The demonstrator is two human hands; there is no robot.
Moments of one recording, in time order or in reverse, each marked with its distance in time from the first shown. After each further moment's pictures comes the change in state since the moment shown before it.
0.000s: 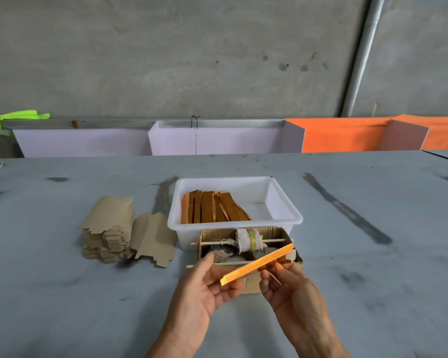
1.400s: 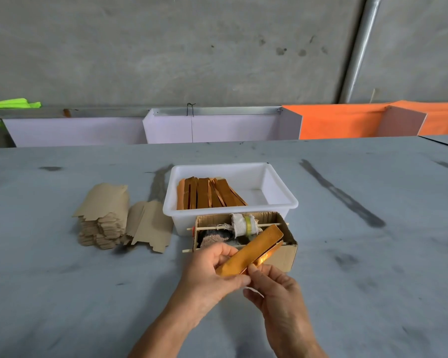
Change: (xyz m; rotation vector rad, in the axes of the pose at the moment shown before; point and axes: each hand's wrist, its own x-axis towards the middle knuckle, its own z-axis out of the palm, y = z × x) left_hand -0.005 0.006 0.012 0.831 -0.080 0.116; right_hand -0.020 0.031 -0.001 -0.411 0.065 -0.058
